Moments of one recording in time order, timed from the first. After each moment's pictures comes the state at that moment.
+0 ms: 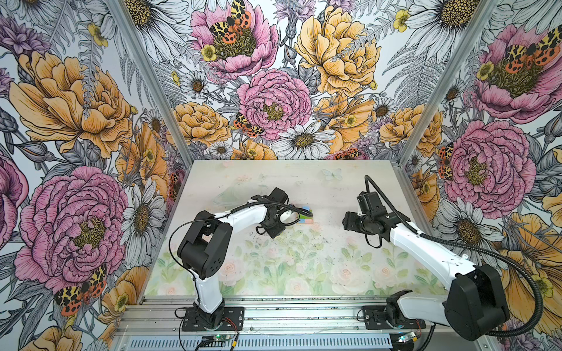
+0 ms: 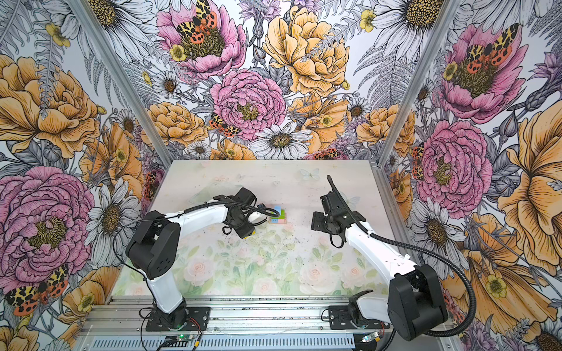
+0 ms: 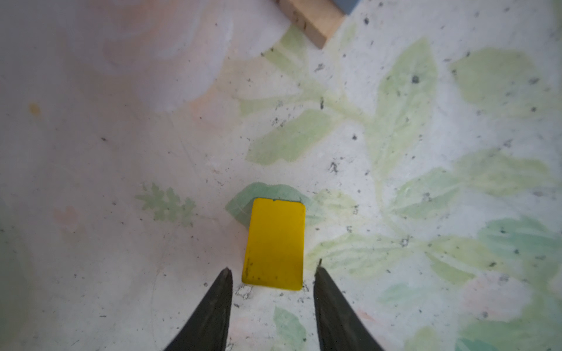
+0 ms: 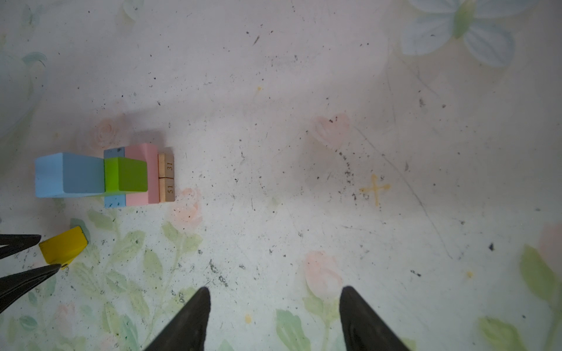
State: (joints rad) left arm -0.57 1.82 1.22 -0.74 -0.01 0.33; right arm 0.33 1.28 0.87 -0.62 0.00 0.48
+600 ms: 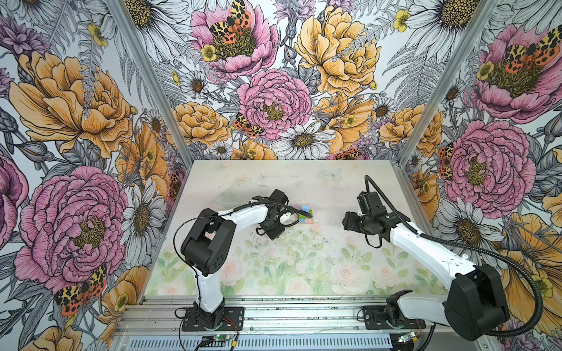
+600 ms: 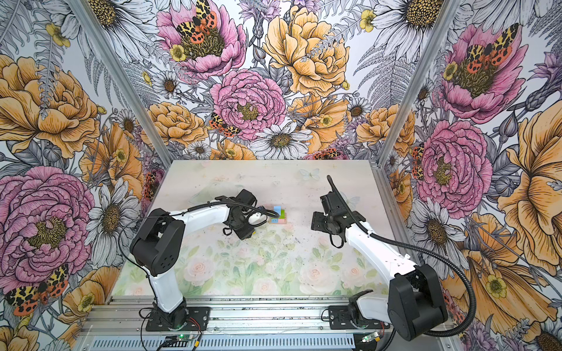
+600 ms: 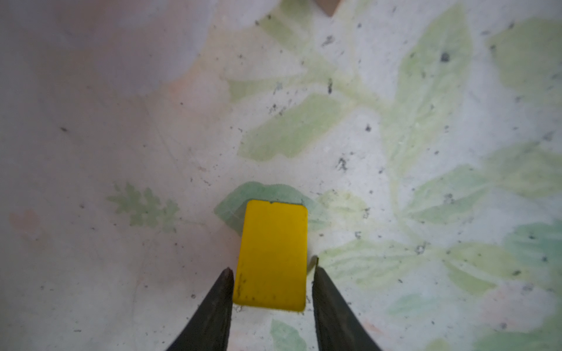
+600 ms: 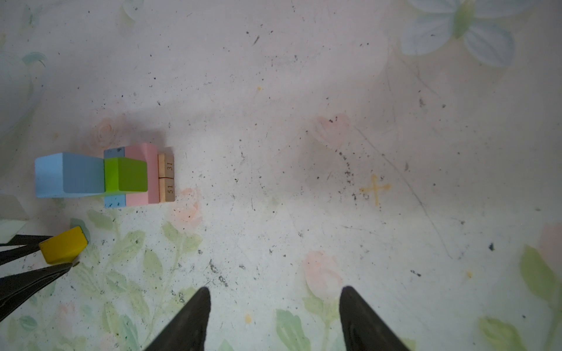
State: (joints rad) left arm -0.56 1.85 1.22 -0.74 0.00 0.33; right arm 0.33 1.28 0.87 -0.62 0.00 0.48
